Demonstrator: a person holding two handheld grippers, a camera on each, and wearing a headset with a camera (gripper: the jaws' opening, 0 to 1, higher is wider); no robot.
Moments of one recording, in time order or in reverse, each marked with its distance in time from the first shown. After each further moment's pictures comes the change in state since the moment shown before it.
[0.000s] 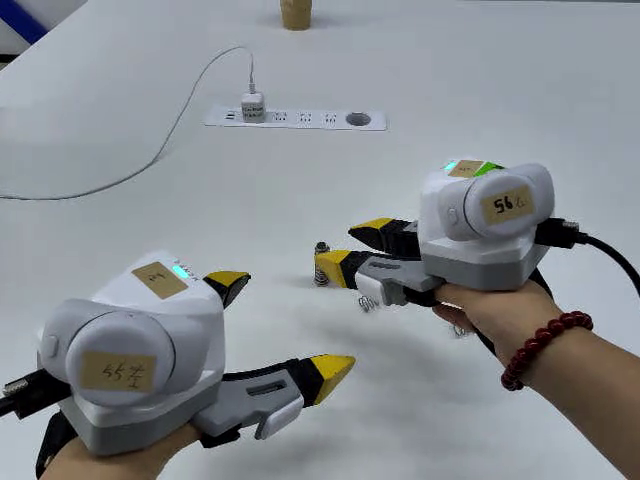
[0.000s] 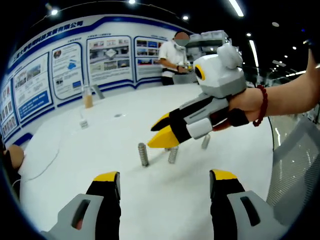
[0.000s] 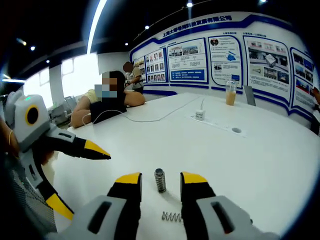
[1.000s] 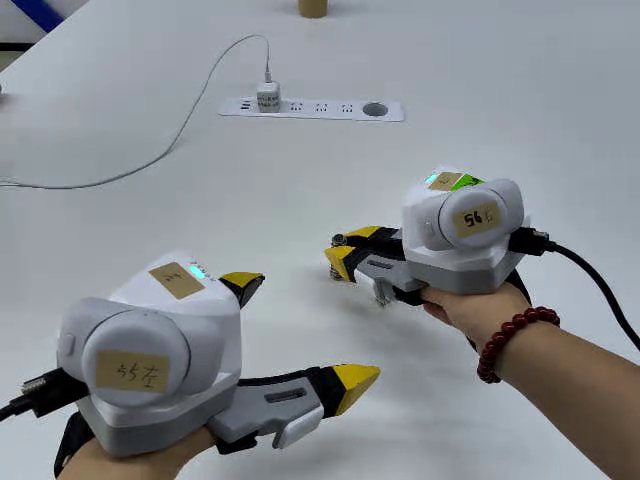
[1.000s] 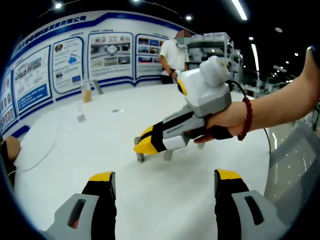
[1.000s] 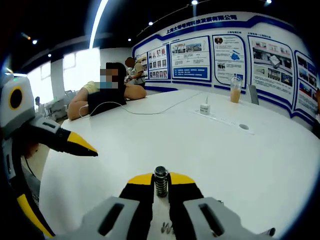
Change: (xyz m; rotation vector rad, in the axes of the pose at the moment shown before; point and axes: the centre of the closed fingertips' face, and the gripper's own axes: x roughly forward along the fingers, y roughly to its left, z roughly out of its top) left arm 0.000 -0.005 -0.009 -0.057 0.012 -0.022; right arm 0.046 0.003 -0.023 -0.036 0.025 0.010
